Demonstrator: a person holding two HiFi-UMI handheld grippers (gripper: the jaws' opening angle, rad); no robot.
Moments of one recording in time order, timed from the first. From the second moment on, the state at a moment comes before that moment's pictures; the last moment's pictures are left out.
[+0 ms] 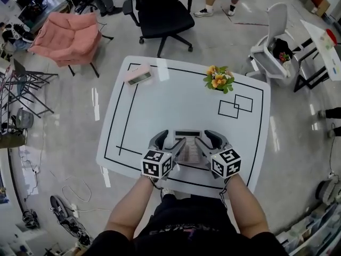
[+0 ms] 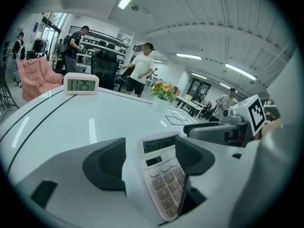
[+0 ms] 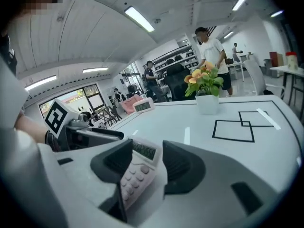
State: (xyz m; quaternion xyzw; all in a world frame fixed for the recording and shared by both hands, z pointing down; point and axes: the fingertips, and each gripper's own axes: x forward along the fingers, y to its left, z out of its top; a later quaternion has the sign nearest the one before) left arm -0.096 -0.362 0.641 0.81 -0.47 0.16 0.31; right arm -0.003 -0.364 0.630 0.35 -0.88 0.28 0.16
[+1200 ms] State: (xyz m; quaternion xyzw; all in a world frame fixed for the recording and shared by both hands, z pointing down) left arm -0.087 -0.369 0.650 0.80 -0.46 0.15 0.34; right arm -0.014 -0.374 0.649 0.33 -0.88 0.31 0.17
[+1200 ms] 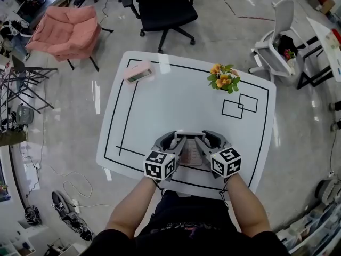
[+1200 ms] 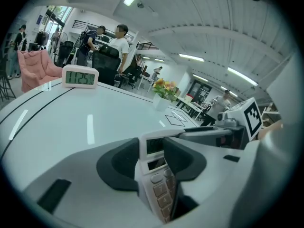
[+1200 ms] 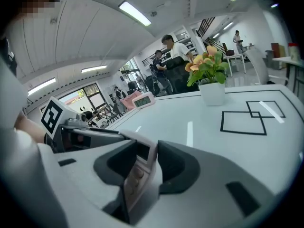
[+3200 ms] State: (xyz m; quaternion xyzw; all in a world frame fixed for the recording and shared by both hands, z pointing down) left arm -0.075 -0.142 0.440 0.89 -0.43 0.05 0.16; right arm 0.000 -0.134 0.441 0.44 -0.89 0.13 0.05
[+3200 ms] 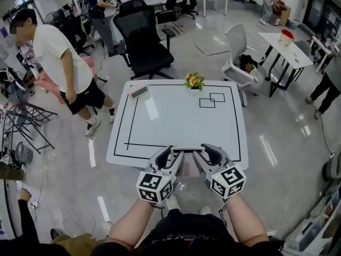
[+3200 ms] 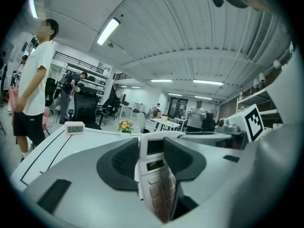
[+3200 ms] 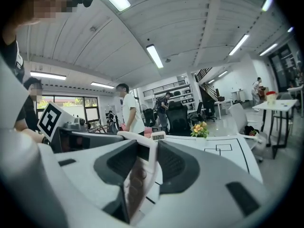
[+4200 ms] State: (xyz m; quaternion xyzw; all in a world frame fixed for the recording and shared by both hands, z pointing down) left arm 0.009 -0.005 0.431 0.85 -0.52 0.04 0.13; right arm 0.084 -0.011 0.435 0.35 -0.93 0.13 0.03
